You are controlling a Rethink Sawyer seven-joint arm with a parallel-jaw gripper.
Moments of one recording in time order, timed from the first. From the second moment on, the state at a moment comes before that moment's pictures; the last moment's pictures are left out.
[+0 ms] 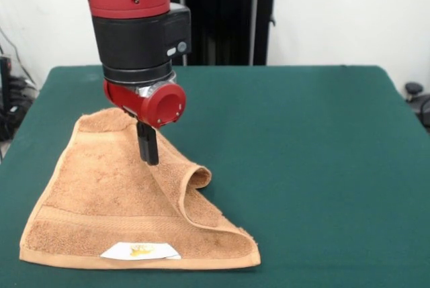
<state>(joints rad) -0.44 -0.54 0.12 1.44 -0.04 0.53 2.25</state>
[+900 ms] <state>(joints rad) -0.41 -0.52 0.12 1.38 -0.04 0.54 2.25</state>
